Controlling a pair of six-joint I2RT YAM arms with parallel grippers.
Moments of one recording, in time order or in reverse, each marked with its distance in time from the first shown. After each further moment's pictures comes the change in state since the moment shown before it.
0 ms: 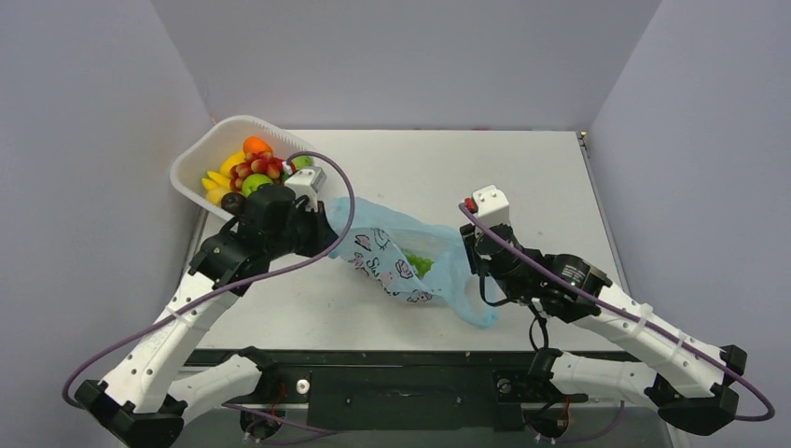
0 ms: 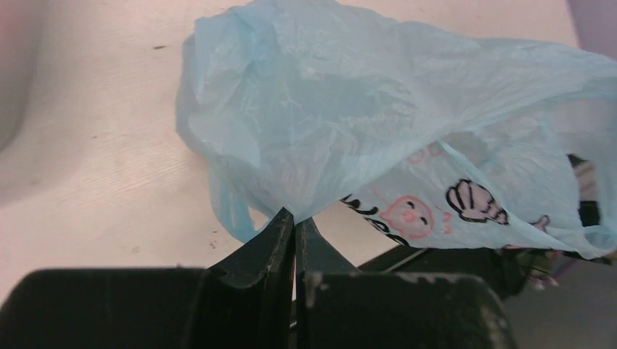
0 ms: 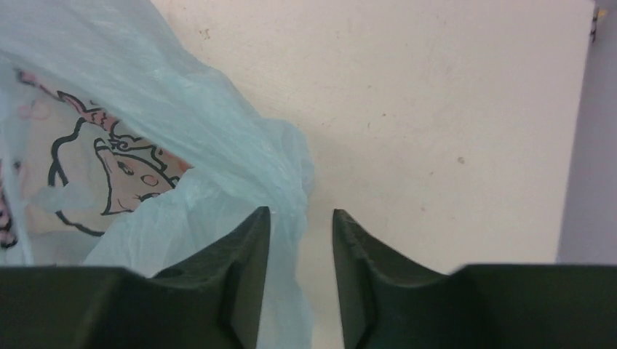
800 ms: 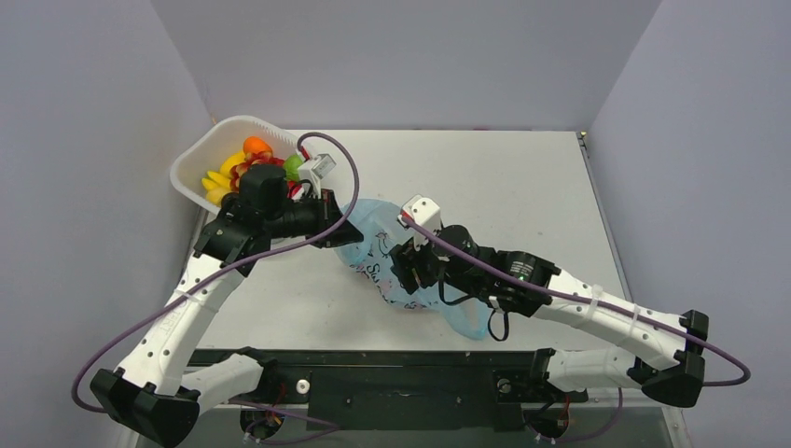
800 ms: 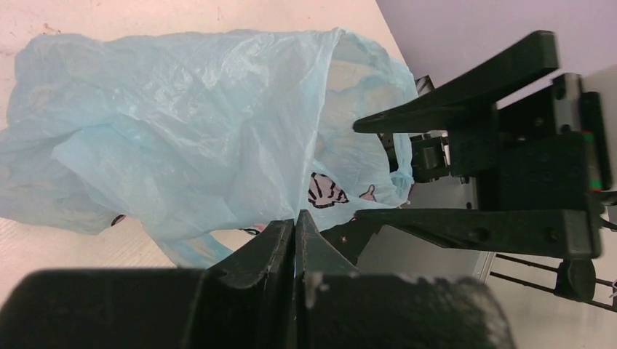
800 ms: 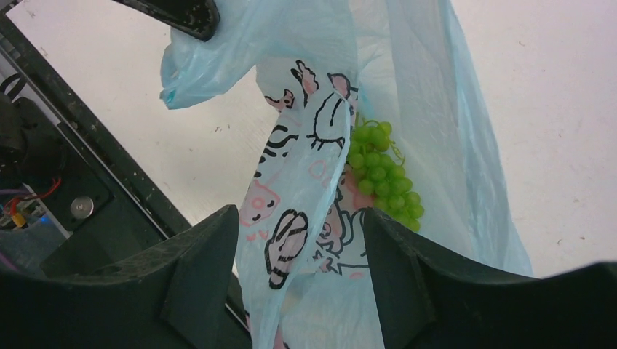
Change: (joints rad) left arm 0.212 0.099 0.024 0.145 0.716 -0.045; right arm 0.153 0.175 0.069 0.273 -0.352 -0.070
